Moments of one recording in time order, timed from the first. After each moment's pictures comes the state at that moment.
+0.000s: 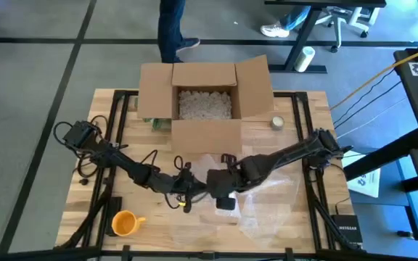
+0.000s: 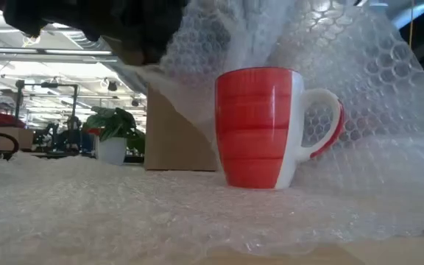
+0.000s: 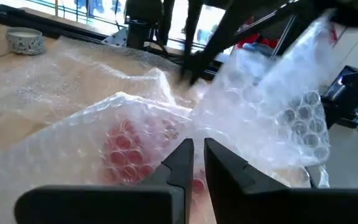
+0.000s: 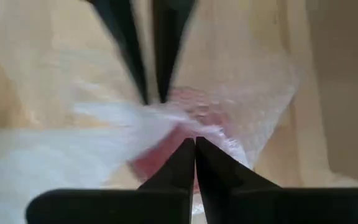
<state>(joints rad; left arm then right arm) -0.43 1.70 0.74 0.73 -0.45 -0.35 0.42 1.90 1.80 -1.09 0.27 0.44</state>
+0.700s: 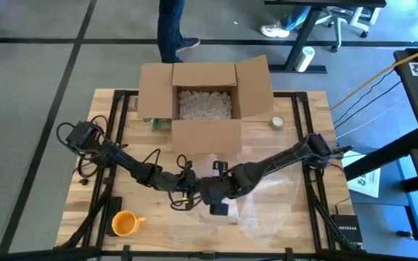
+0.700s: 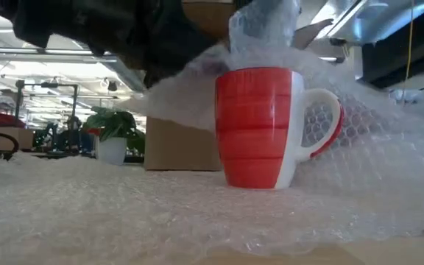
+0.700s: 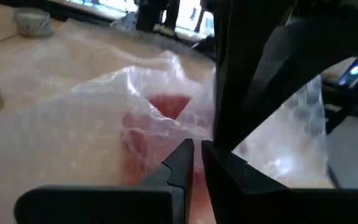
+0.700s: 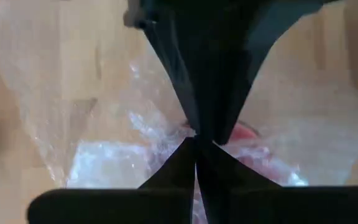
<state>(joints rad) -0.43 1.73 0.74 0.71 -0.43 -0.37 0.36 2.04 1.80 -1.00 0.18 0.38</state>
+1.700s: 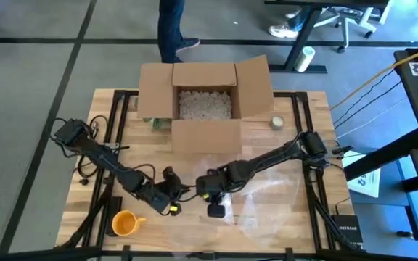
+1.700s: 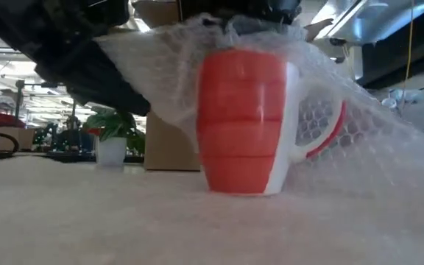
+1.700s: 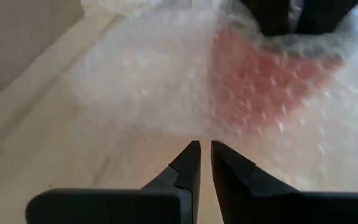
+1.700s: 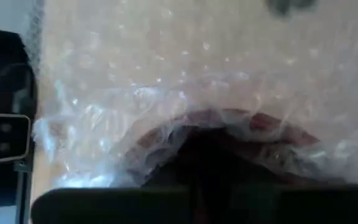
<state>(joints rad) -0.58 1.62 0.74 0.13 -0.68 -0.64 0.31 2.05 1.56 -0.57 -0.17 0.35</state>
